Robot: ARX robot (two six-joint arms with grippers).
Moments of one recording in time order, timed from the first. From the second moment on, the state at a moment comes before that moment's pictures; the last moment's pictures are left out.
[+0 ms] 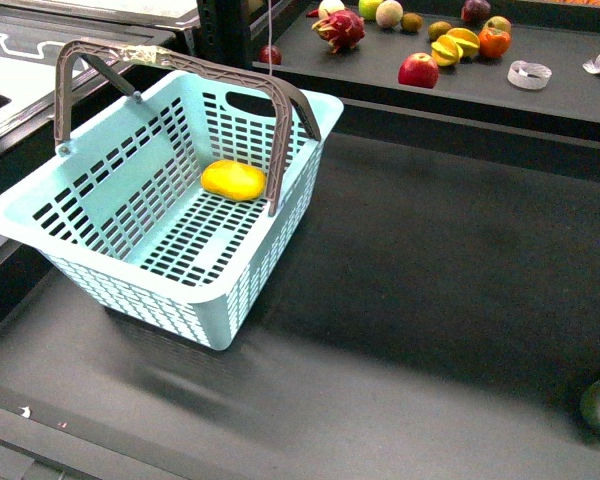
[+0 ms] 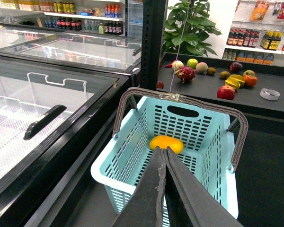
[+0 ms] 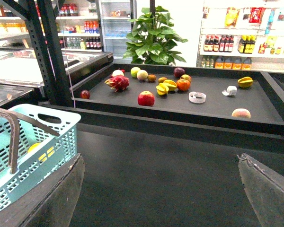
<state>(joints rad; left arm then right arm) 0.00 0.38 0.02 0.39 0.00 -0.01 0.00 0.00 0.01 0.00 0.00 0.00</state>
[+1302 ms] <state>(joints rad) 0.00 0.00 0.02 0.00 0.00 -0.01 0.00 0.00 0.01 0.00 0.00 0.00</state>
